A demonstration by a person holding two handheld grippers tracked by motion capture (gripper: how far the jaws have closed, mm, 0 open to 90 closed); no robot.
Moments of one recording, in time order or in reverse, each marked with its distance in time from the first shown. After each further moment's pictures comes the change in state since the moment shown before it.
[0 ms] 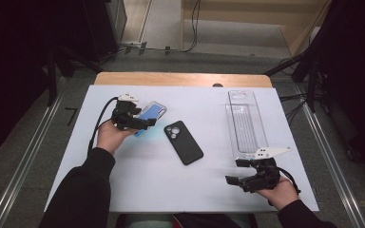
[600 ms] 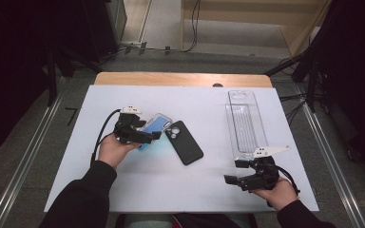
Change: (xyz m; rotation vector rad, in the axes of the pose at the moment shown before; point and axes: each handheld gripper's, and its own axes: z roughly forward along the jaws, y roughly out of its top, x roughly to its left) left arm -0.040 -0.022 -0.012 0.009 -0.053 -0.025; right arm 0.005 0.004 0.001 0.019 0.003 0.067
